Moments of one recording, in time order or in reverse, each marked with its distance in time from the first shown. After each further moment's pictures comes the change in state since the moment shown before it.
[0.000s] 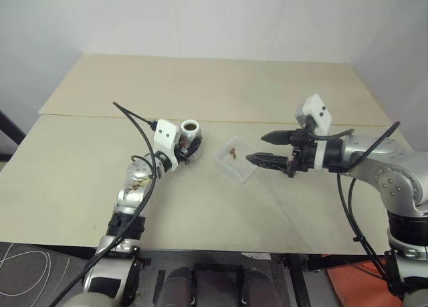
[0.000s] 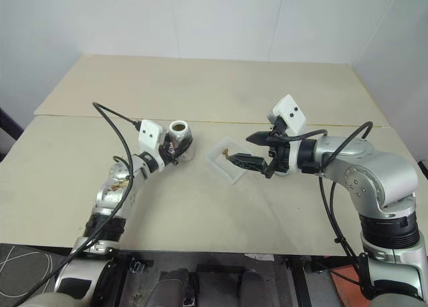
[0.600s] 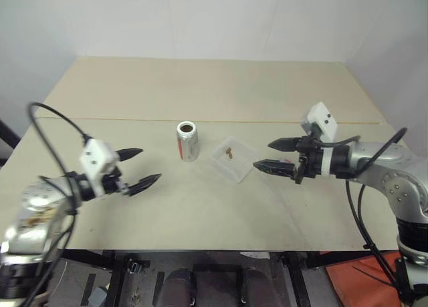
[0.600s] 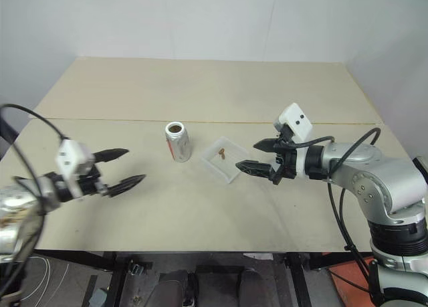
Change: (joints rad) left arm 0.454 0.545 0.341 -0.514 -0.342 0.132 -0.528; right arm 0.068 -0.059 -0.018 -0.015 0.003 -0.002 0.028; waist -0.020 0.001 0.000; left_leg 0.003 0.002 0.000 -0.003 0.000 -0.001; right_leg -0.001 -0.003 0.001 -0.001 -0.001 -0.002
